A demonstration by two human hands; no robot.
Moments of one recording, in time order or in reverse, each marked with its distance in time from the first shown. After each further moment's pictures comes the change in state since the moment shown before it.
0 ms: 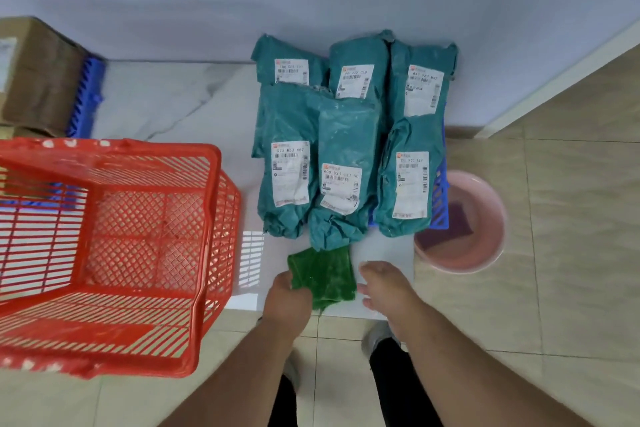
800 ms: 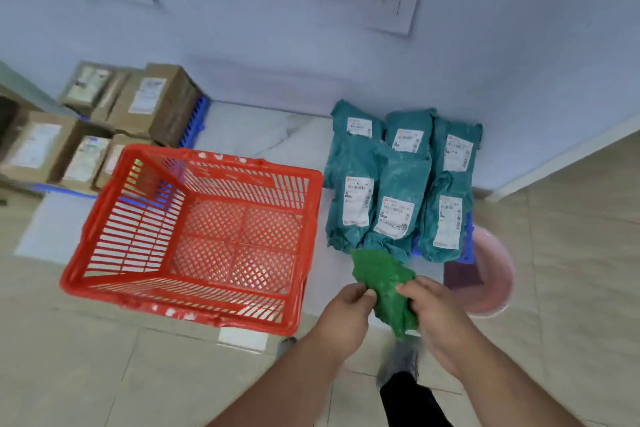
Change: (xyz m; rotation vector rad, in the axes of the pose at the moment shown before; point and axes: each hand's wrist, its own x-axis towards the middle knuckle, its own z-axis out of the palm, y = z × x) left_hand -0.141 -0.002 -0.105 -0.151 -0.303 0.299; right_hand -0.164 -0.029 0.046 0.174 0.050 -0.313
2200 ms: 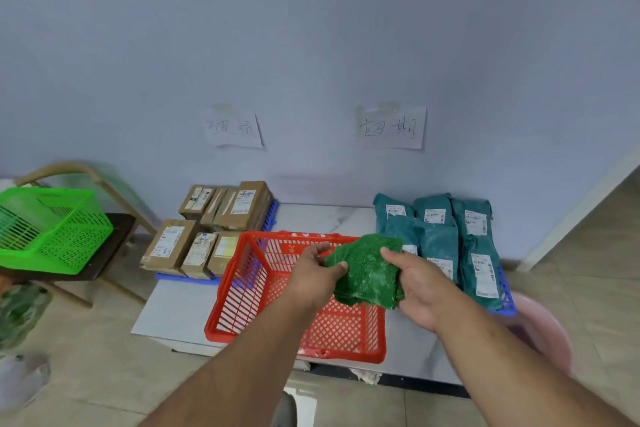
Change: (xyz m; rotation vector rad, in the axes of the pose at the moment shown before) left_hand -0.145 0.069 -0.205 -0.157 0.221 0.478; right_hand -0.166 -0.126 0.155 0.431 -0.322 -0.166
